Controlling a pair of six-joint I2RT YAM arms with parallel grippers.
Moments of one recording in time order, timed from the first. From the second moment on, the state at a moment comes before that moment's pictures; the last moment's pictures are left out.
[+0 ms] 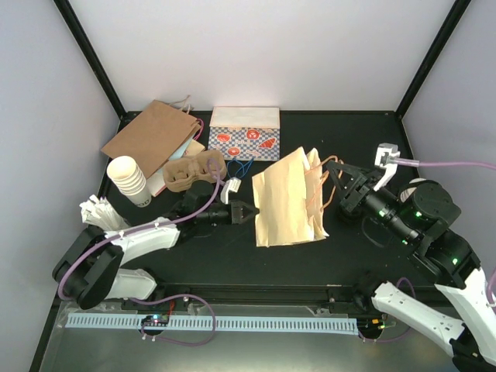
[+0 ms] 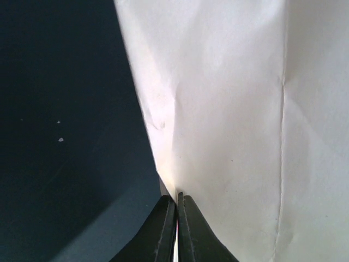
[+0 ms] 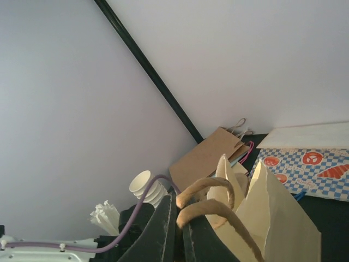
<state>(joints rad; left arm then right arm) -0.63 1.31 0.51 0.41 0.64 -0.85 0.73 0.66 1.18 -0.53 0.00 0.61</state>
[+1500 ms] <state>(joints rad) -0.63 1.08 0.58 0.31 0.43 -0.19 0.73 0.73 0.97 -0.27 -0.06 0.21</state>
